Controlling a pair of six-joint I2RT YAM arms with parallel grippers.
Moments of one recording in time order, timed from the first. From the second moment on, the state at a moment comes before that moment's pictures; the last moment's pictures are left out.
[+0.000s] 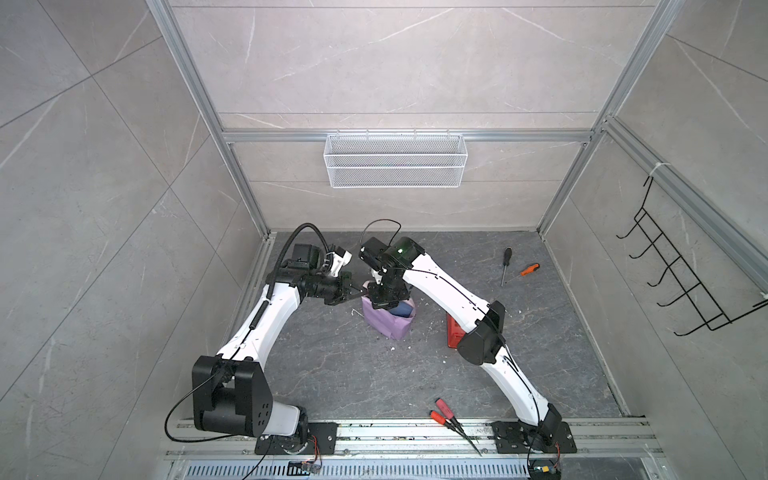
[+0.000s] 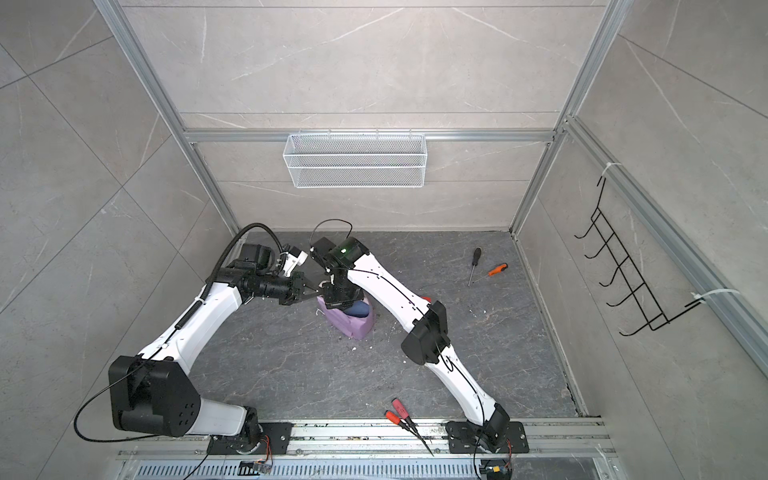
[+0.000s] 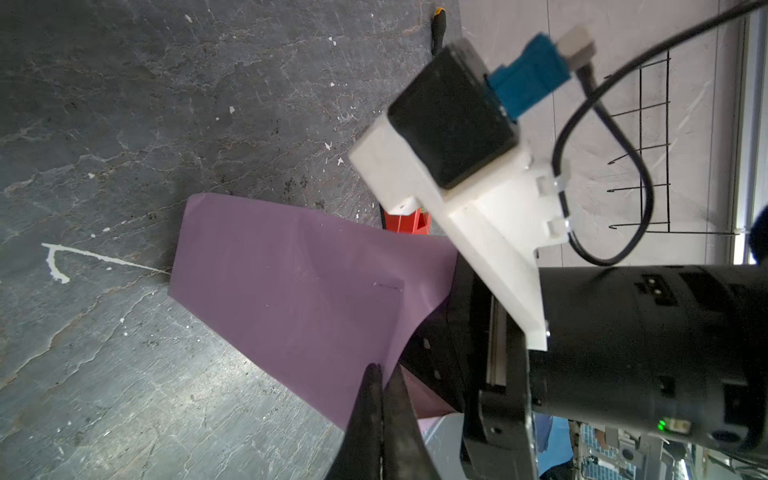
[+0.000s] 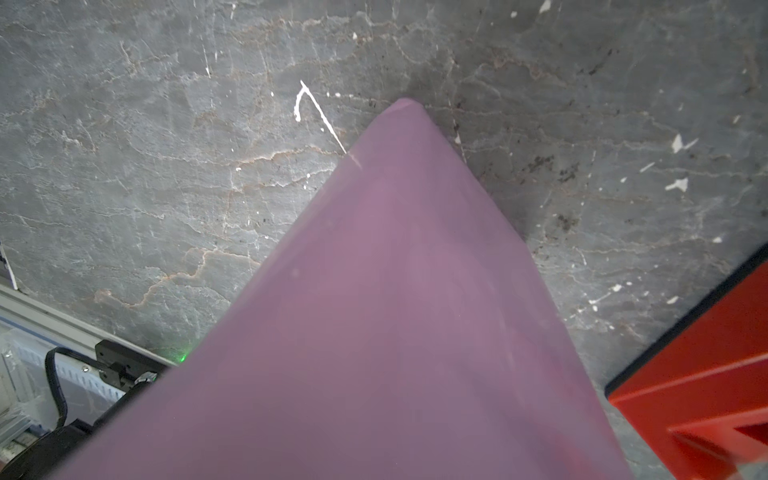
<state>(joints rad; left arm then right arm) -0.15 1.43 1.18 -0.77 0.88 -0.29 0.87 2.46 2.69 -1.61 -0.12 0.56</state>
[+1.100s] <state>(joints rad) 0.02 1.29 1.12 -0.67 1.00 -0.34 0.86 2.43 2.87 -1.63 -0.18 0.53</state>
